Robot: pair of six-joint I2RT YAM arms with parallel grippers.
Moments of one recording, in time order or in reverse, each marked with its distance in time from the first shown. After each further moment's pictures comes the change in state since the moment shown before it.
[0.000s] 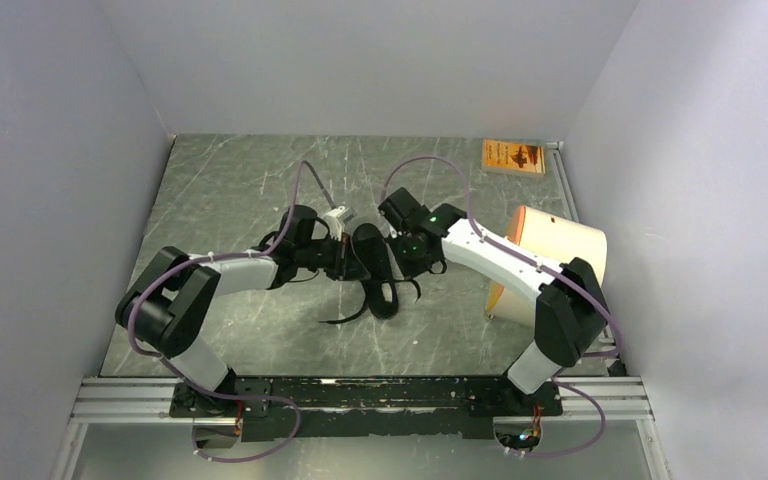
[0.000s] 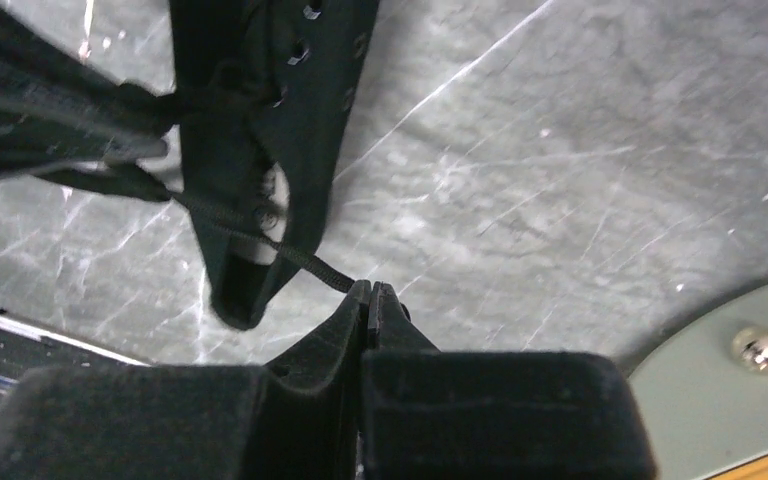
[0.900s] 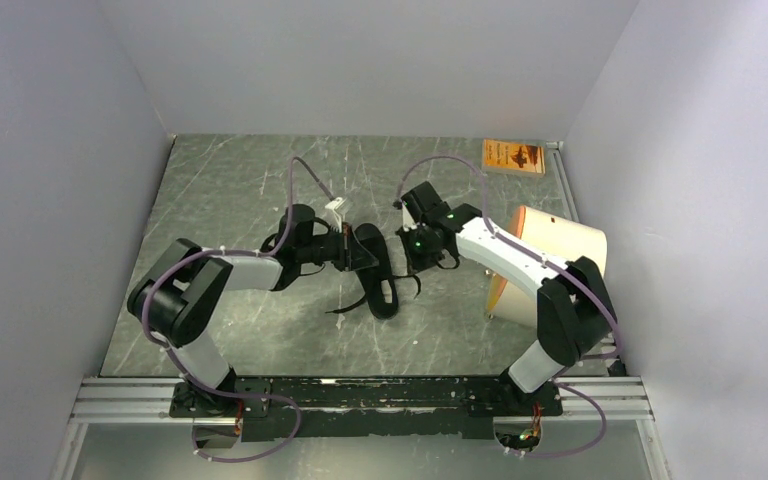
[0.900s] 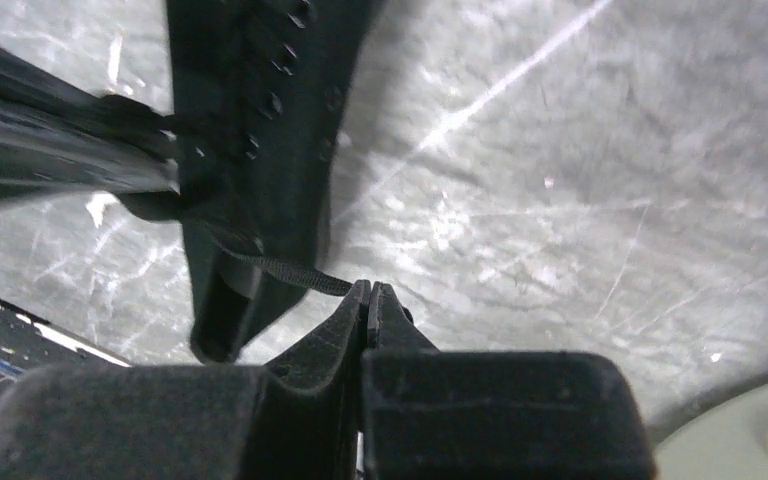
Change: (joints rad) left arm -0.009 0.073 -0.005 0.324 0.005 -0.139; right arm -0.150 -0.005 -0.074 0.172 -0.170 -0.074
